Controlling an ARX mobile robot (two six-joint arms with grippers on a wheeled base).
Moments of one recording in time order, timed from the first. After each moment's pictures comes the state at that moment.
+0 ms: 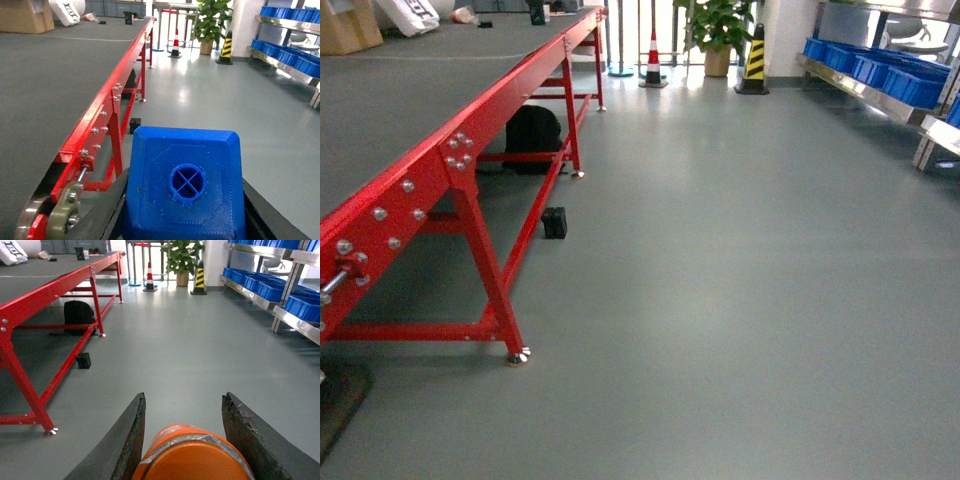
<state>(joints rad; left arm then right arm) 0.00 0.83 0.12 0.70 0.00 -0.02 0.00 0.67 0.01 0.66 0.00 -0.01</state>
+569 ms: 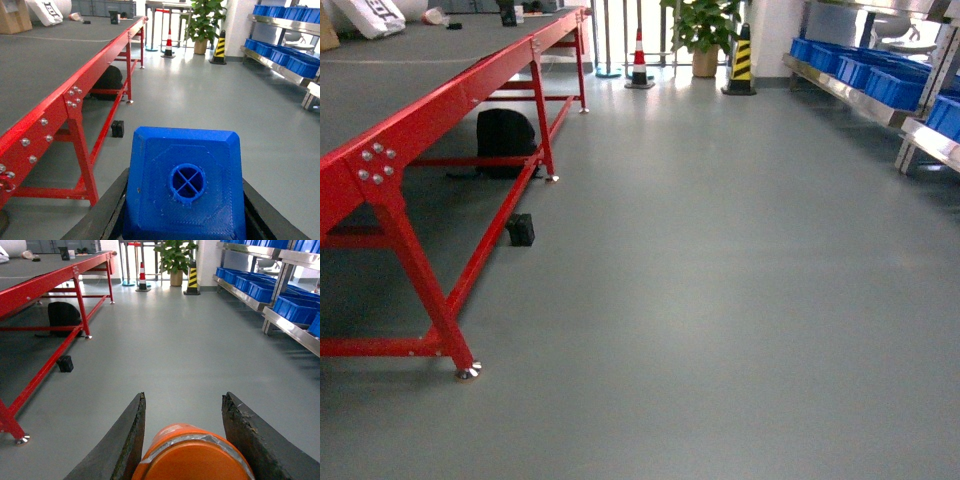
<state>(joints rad) 0.00 0.83 0.12 0.70 0.00 -0.02 0.00 0.67 0.01 0.65 0.00 -0.01</state>
